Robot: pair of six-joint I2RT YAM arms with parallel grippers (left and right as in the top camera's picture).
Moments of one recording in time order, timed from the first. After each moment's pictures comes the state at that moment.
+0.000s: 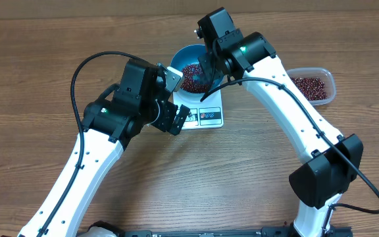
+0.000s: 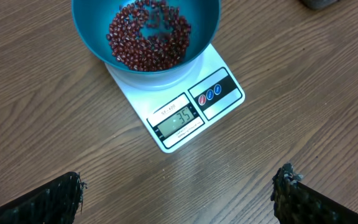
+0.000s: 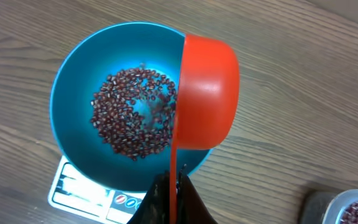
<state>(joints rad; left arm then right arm) -0.40 1.38 1.29 -0.87 0.15 0.08 0.52 1.97 1.96 -1.04 0.17 0.08</state>
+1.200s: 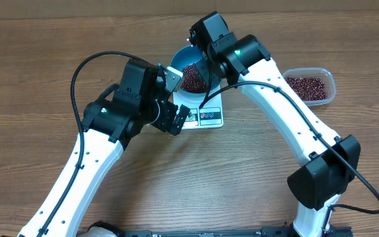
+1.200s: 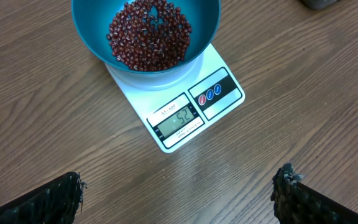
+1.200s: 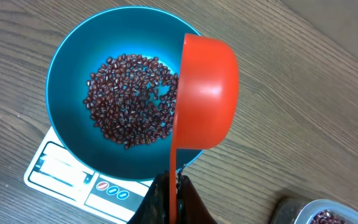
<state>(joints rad) -0.40 1.38 1.29 -0.87 0.15 0.08 0.55 1.97 1.96 -1.07 0.22 -0.07</state>
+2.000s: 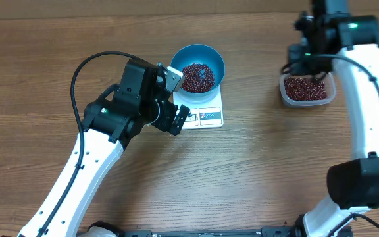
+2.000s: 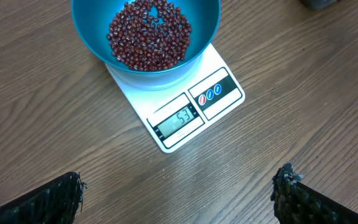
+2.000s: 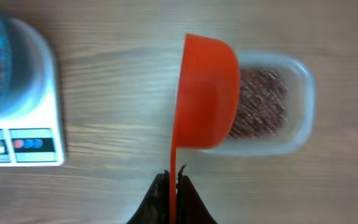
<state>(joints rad) -0.40 1.38 1.29 -0.87 0.15 0.08 0.01 1.85 1.96 -1.38 -0.01 -0.01</state>
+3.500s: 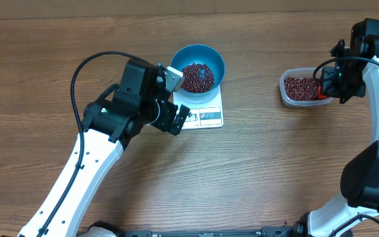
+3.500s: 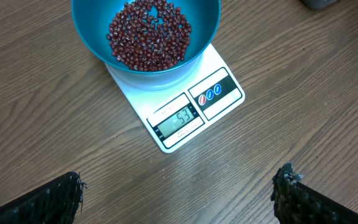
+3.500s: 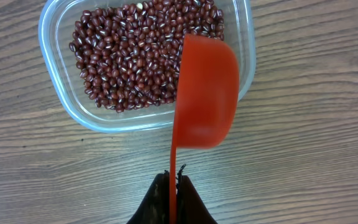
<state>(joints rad) -0.40 1.38 1.29 -0.87 0.15 0.08 -0.22 1.85 1.71 -1.28 -0.02 -0.07</state>
